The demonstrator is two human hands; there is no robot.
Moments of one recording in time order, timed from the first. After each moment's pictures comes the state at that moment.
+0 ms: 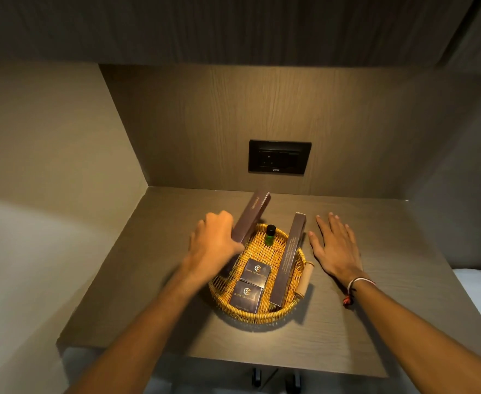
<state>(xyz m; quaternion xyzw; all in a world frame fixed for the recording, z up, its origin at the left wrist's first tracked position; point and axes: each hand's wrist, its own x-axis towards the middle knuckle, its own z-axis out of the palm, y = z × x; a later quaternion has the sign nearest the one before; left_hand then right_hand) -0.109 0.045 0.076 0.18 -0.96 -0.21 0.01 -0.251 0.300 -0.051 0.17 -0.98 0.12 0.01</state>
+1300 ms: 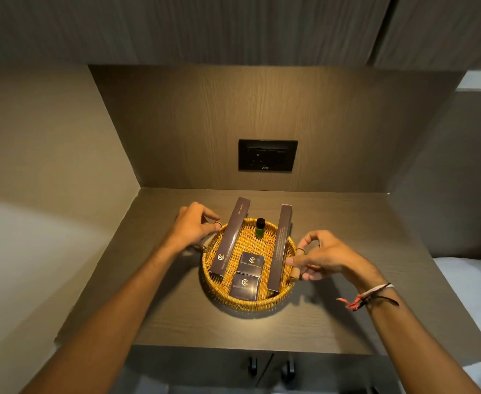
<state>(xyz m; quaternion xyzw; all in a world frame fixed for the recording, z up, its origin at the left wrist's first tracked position) -0.121 -0.005 0.065 0.13 -0.93 -0.33 -0.01 -0.185 0.293 0.053 0.01 -0.80 0.45 -0.39</state>
